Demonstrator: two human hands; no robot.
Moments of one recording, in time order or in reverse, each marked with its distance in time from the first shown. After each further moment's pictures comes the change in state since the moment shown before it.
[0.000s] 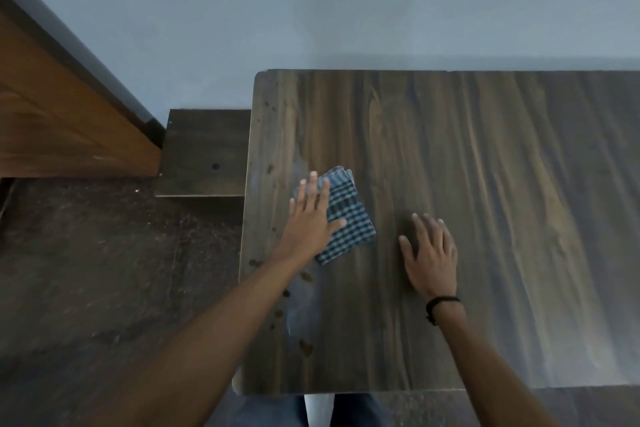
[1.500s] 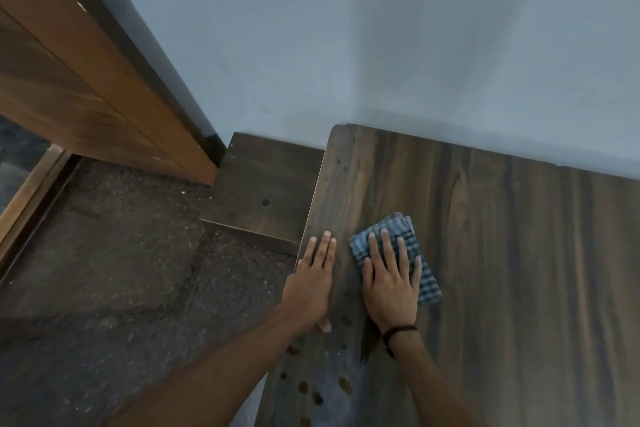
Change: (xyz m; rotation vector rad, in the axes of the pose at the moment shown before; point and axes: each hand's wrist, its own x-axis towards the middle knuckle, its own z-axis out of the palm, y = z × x) left_hand 0.019 -0.084 -0.058 0.086 -0.139 -0.188; right_hand 0.106 -0.194 0.066 0.011 -0.233 -0.219
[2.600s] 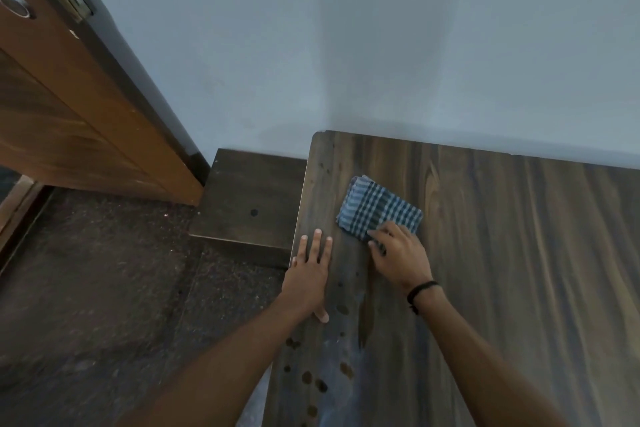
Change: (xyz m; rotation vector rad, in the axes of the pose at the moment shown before) left_hand -0.001 0.001 -0.003 0.110 -0.084 0.027; right_hand 0.031 0.025 -0.056 -0.054 0.105 -0.294
